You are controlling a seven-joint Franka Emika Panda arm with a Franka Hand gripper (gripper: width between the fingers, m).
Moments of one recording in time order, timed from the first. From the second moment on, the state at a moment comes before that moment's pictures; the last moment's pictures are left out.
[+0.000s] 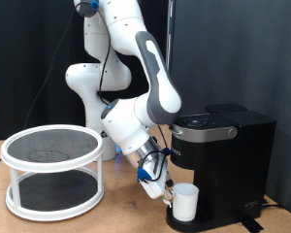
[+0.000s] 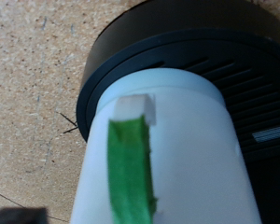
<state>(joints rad) -0.22 0.26 0.28 -2.42 1.38 2.67 1.65</state>
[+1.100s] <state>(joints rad) -0.32 0.08 0.23 -2.59 1.30 2.37 1.56</state>
